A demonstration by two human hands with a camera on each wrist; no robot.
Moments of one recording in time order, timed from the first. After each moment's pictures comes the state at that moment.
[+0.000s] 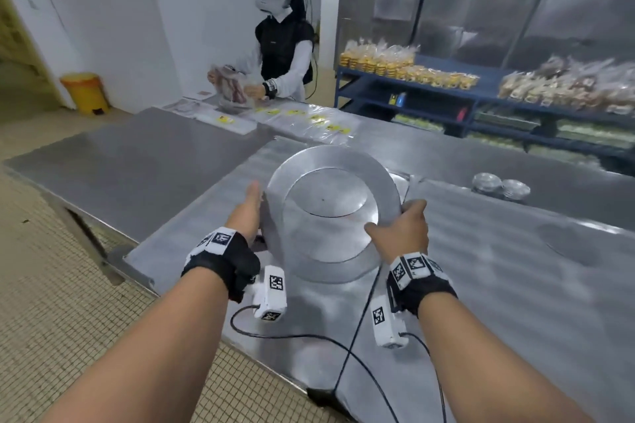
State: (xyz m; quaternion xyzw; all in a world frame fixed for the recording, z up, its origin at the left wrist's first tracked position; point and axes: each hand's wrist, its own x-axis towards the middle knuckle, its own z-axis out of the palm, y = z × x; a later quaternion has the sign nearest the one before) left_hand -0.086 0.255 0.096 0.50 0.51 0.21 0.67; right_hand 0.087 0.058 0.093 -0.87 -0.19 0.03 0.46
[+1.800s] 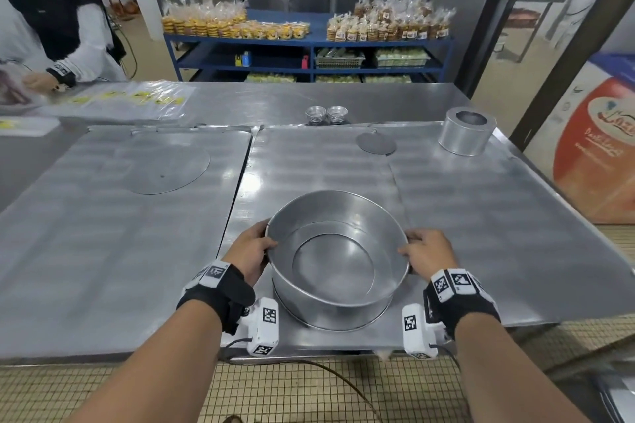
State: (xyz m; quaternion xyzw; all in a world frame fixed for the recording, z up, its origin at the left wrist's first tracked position) left_hand 0.019 -0.031 0.017 0.59 0.24 0.03 0.77; right_hand 0.128 -0.328 0.008 -0.86 0.04 0.09 0.50
